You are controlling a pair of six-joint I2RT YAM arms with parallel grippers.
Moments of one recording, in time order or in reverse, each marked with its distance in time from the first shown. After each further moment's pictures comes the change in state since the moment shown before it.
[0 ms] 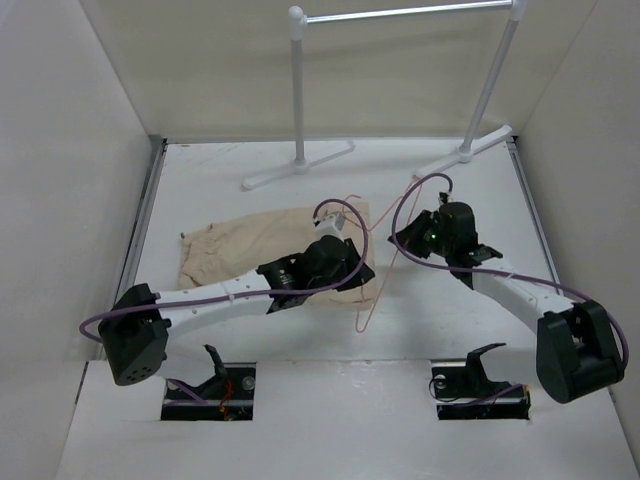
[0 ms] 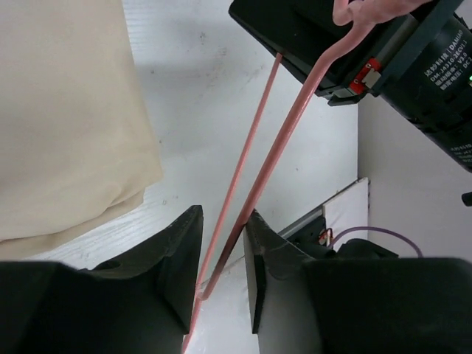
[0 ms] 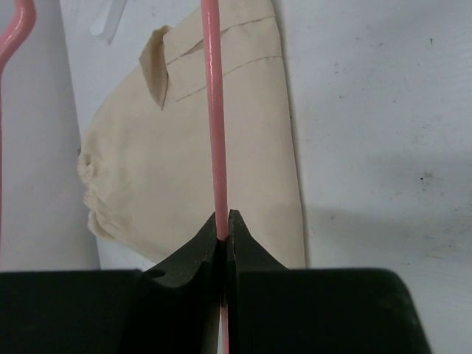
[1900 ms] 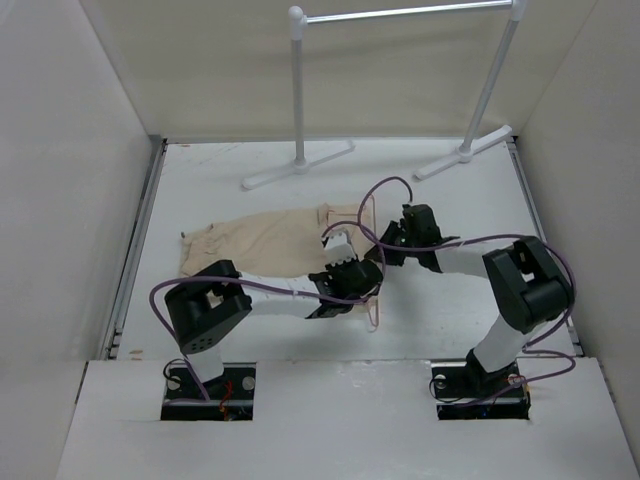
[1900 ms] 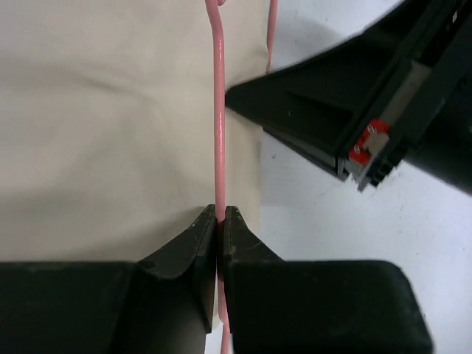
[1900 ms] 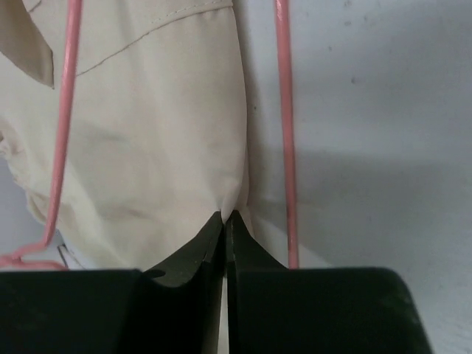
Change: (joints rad) left arm -0.110 0.377 0.058 0.096 -0.510 -0.094; right arm 0.092 0.444 0.127 0.088 -0.064 -0.011
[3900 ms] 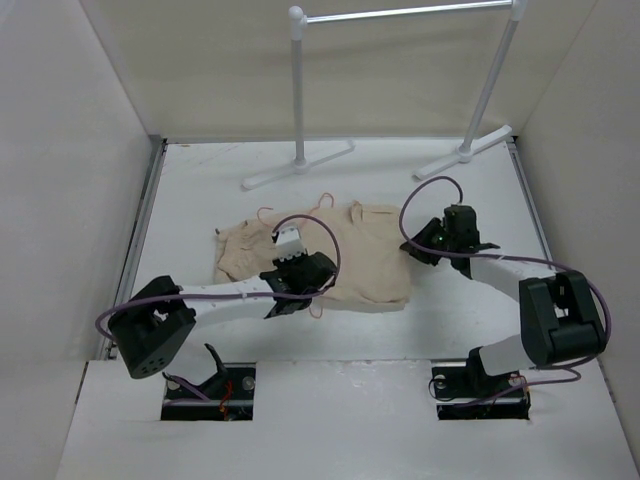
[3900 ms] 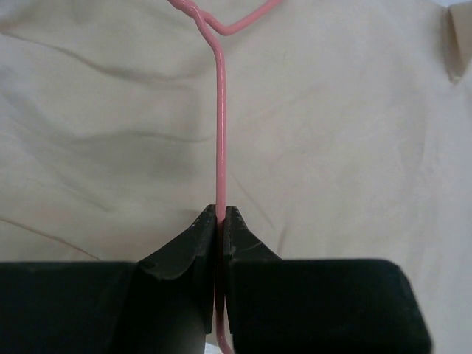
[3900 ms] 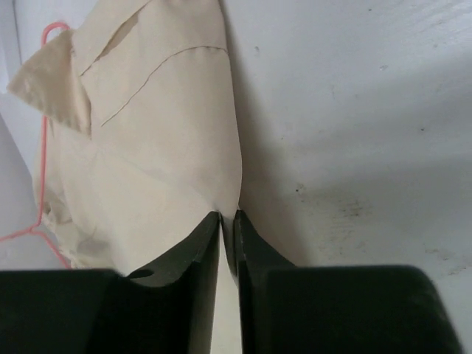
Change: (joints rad) left arm 0.189 -0.298 -0.239 -0.169 -0.159 0.166; right arm -0.222 -0.270 -0.132 -0.119 0.072 0.057
